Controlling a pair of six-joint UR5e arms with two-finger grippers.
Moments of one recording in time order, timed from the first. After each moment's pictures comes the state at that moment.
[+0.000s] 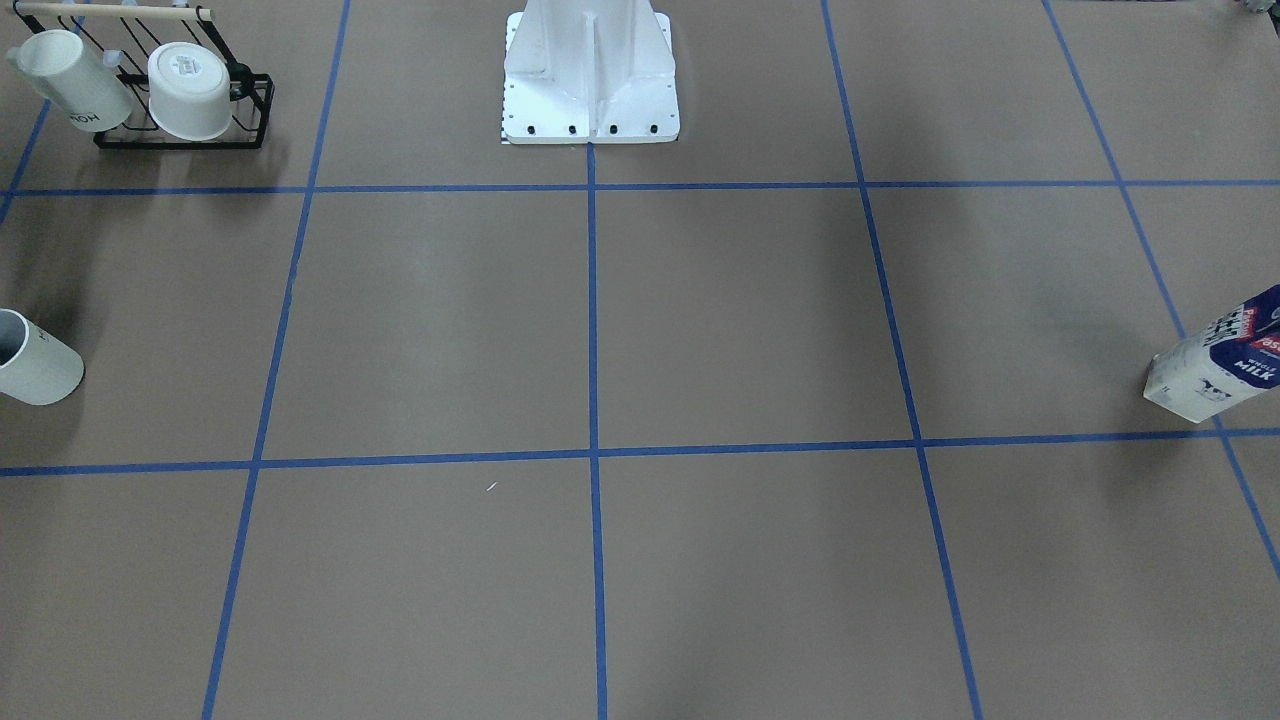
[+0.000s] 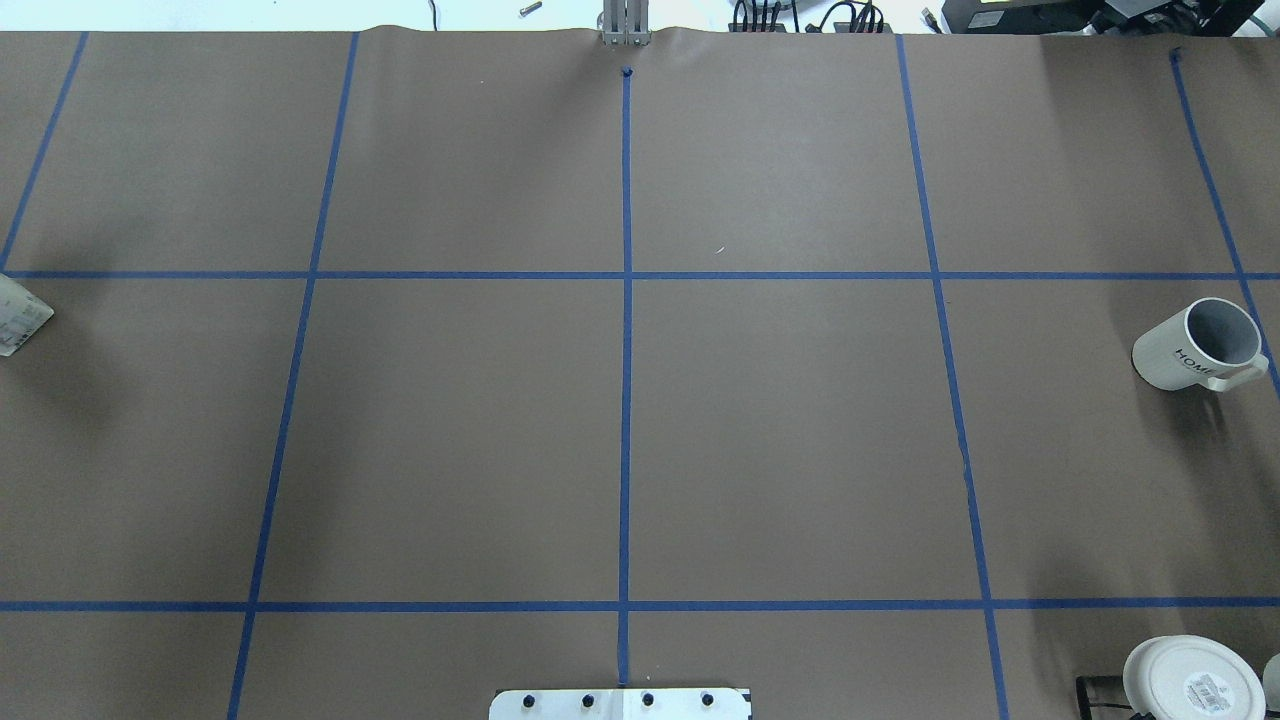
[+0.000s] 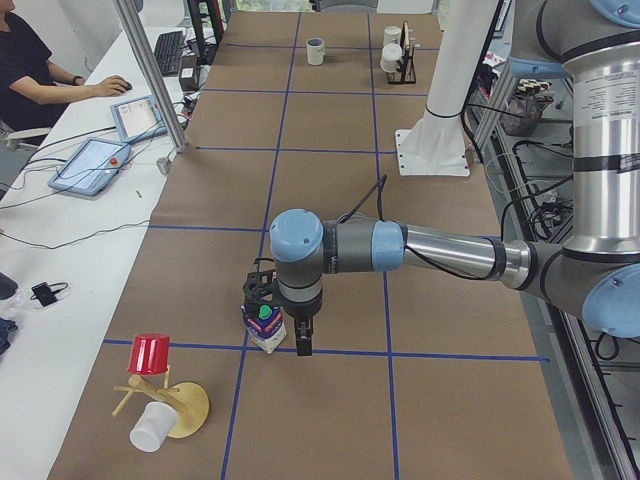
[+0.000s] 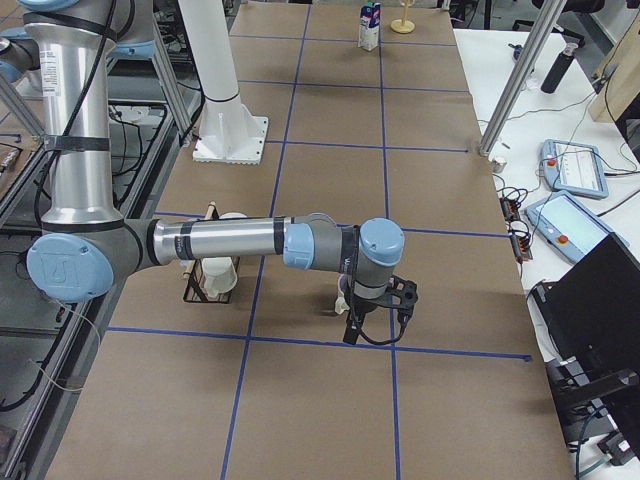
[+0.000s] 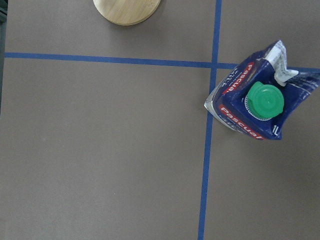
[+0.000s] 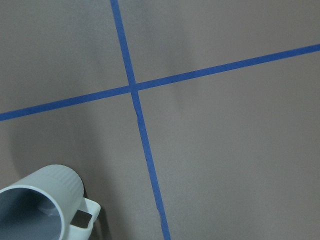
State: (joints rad) left arm -1.64 -1.45 -1.85 -1.35 -2.27 0.01; right arm 1.54 -1.58 1.68 -1.72 2.28 0.22
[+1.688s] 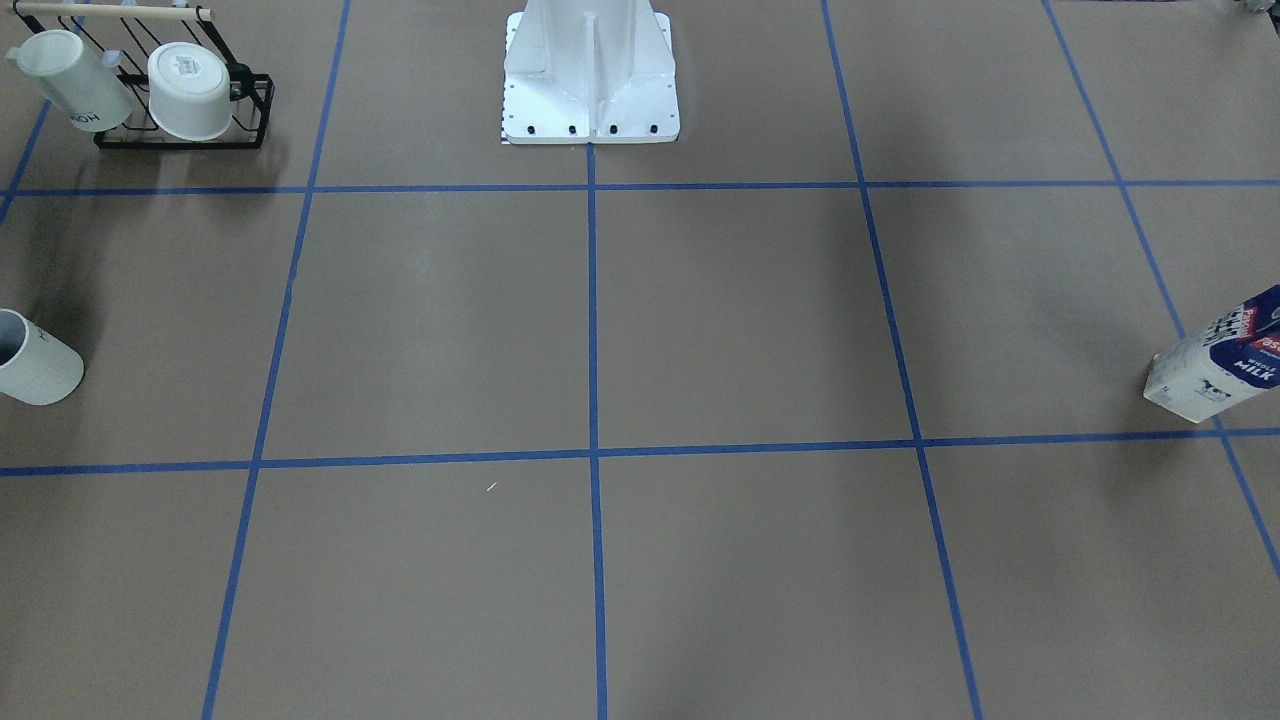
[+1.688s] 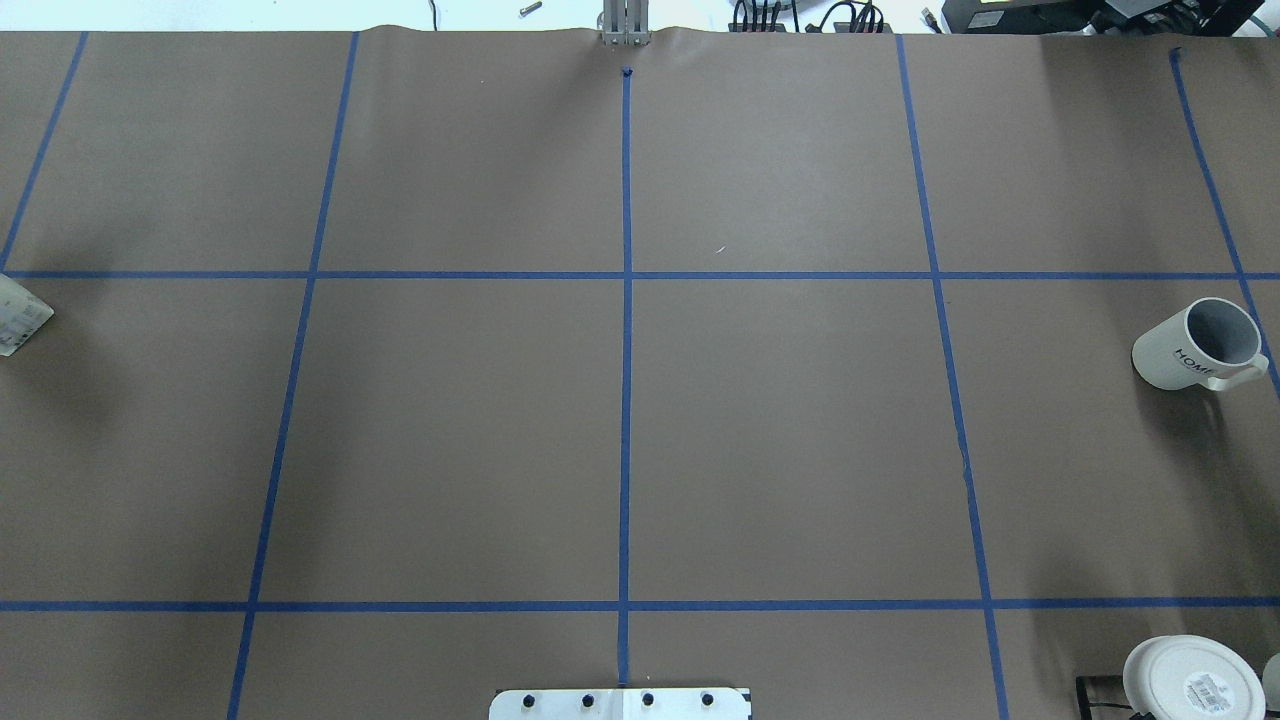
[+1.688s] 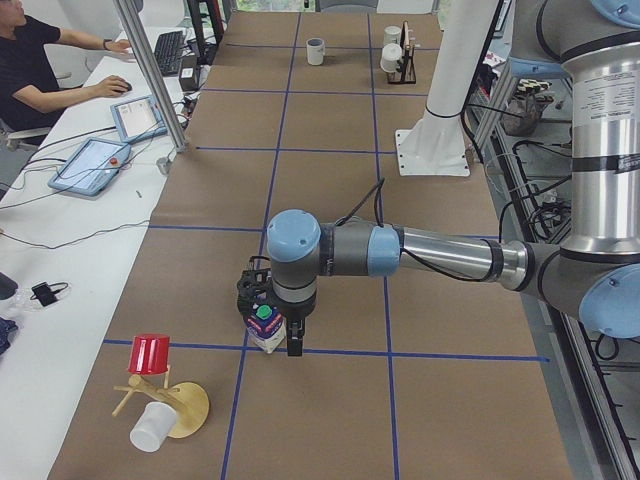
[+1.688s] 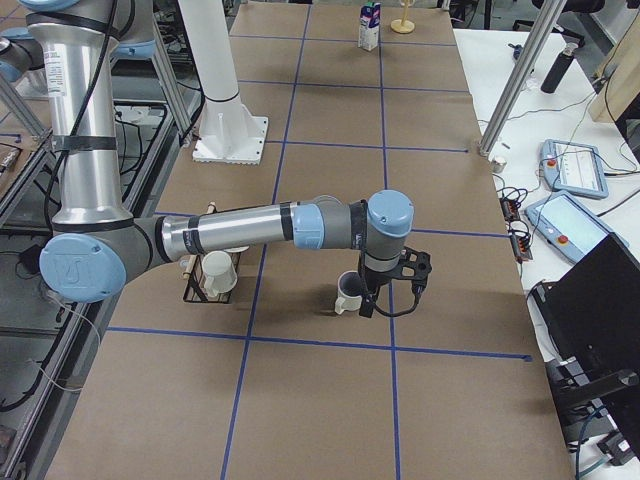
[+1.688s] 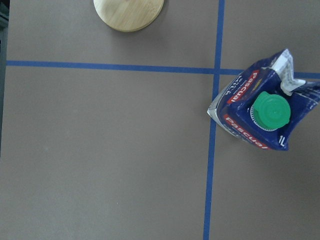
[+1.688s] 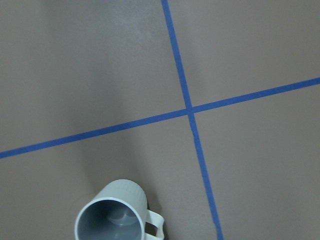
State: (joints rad) left arm -1.64 -1.46 -1.83 -1.44 -2.27 0.00; right arm 1.52 -1.53 1.73 -1.69 2.37 0.34
